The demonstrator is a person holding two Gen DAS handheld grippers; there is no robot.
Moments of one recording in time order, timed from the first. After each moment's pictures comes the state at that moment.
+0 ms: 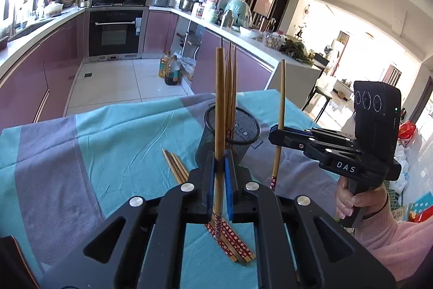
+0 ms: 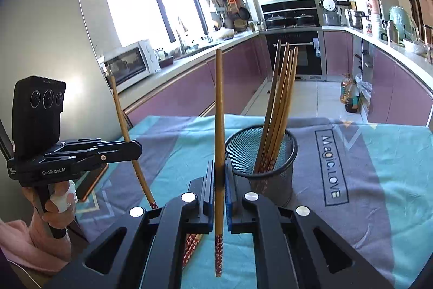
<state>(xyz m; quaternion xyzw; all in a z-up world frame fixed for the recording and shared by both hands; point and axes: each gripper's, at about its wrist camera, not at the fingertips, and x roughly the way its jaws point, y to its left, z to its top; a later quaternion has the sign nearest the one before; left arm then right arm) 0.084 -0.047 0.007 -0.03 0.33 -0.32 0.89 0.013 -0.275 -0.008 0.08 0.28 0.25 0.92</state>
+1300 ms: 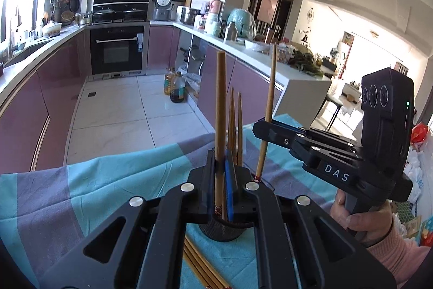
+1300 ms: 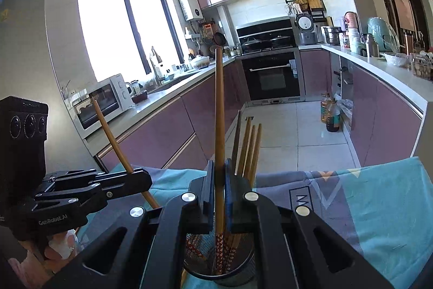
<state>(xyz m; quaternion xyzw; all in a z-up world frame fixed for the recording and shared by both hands) 0.147 -0.115 0.056 0.00 0.30 -0.31 0.90 0.095 -0.292 0.014 0.10 0.25 0.19 0.95</state>
